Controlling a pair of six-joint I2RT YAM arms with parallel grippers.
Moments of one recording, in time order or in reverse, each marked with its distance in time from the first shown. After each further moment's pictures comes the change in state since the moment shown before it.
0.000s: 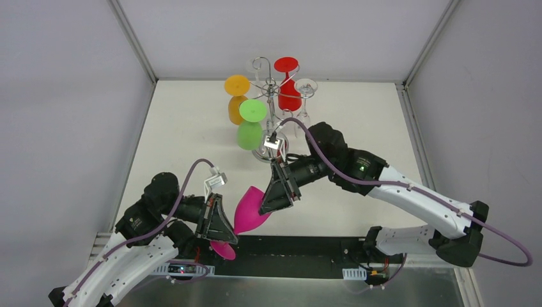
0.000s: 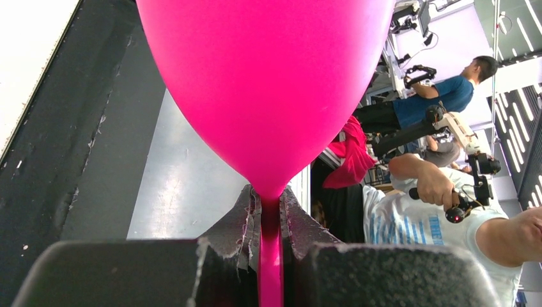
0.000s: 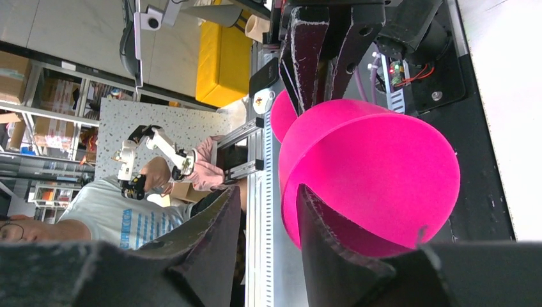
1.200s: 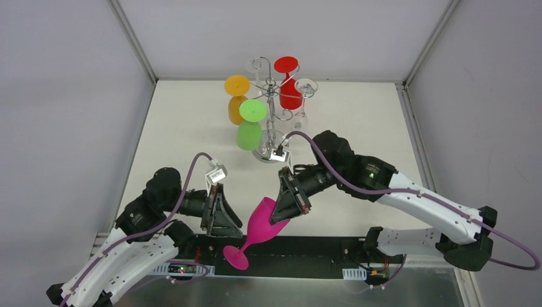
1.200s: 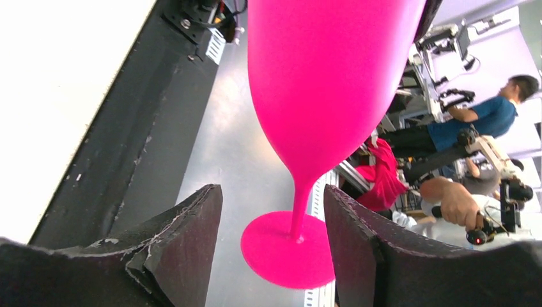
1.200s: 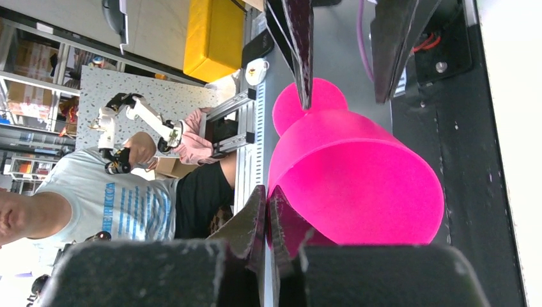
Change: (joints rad) left arm 0.000 0.055 0.042 -0.019 -0.100 0.082; right arm 0.034 -0.051 -0.029 -0.081 -0.027 -0.093
